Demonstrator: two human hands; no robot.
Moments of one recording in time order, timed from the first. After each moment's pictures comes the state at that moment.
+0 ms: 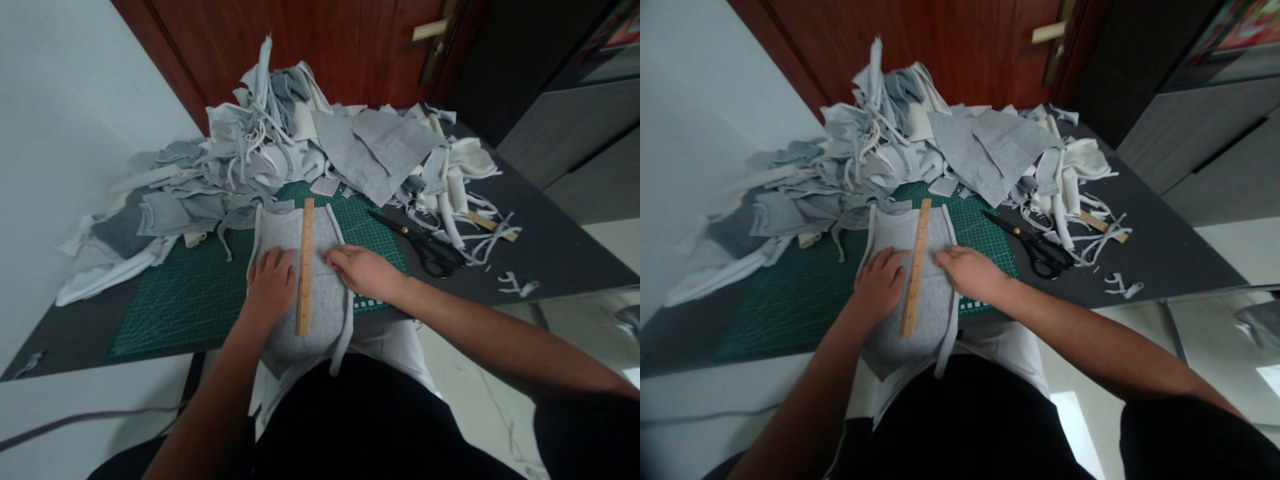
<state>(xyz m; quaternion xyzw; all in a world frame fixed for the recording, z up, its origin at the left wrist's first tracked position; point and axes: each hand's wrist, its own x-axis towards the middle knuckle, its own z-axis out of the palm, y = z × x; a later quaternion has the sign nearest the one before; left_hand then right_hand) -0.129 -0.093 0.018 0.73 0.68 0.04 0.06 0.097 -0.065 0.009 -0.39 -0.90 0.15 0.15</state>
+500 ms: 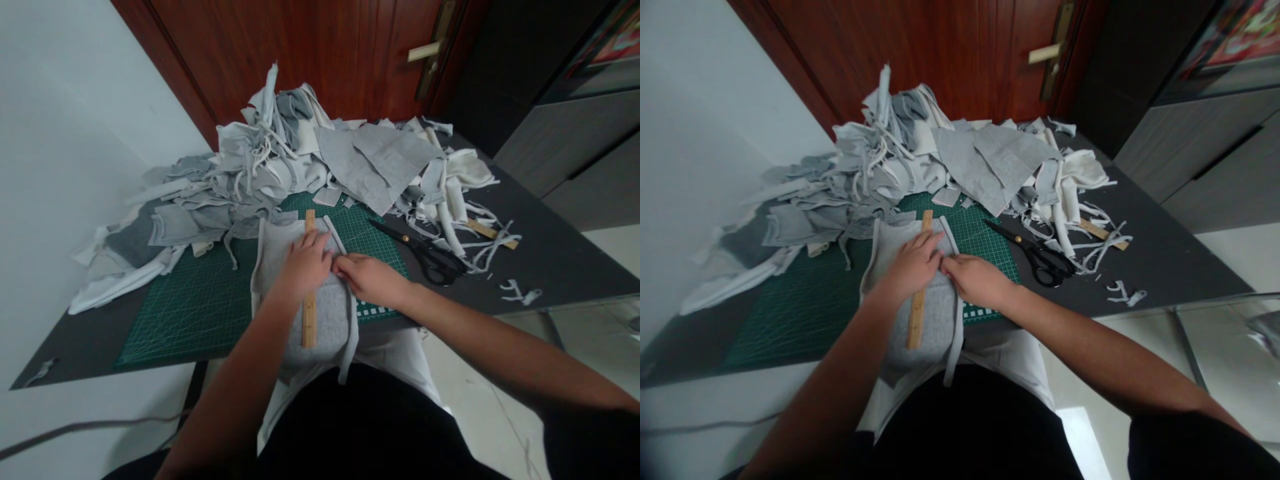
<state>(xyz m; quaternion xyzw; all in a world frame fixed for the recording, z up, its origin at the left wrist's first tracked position) -0.083 -0.041 0.039 0.80 0.59 0.05 0.10 0.105 -0.065 0.016 -0.38 -0.89 0.16 0.18</state>
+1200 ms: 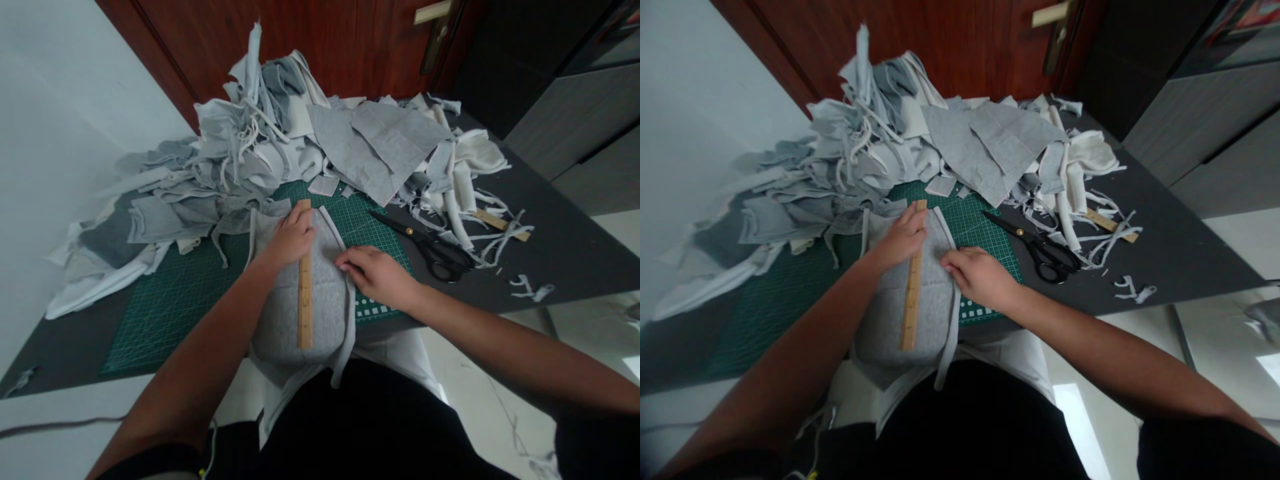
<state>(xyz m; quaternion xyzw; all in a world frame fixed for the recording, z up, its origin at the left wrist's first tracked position) -0.111 0.040 0.004 0.82 0.56 0.09 0.12 0.114 -0.066 0.004 -0.38 -0.85 0.20 0.31</state>
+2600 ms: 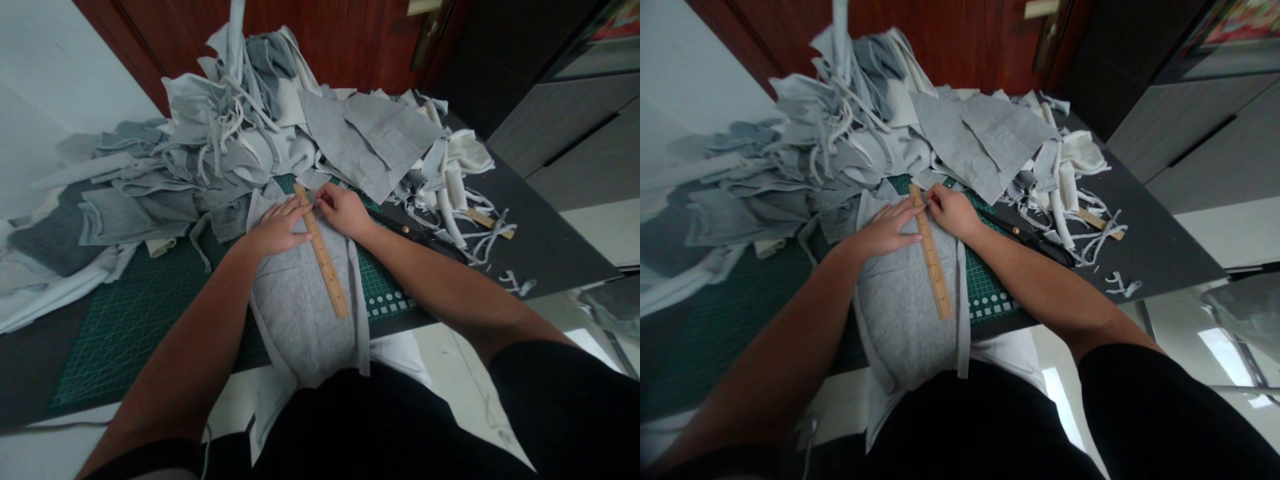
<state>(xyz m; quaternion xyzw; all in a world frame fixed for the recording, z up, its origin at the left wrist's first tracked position) -0.137 0.072 0.006 0.88 0.46 0.00 0.13 0.076 0.073 -0.007 -0.51 -0.77 0.15 0.35</state>
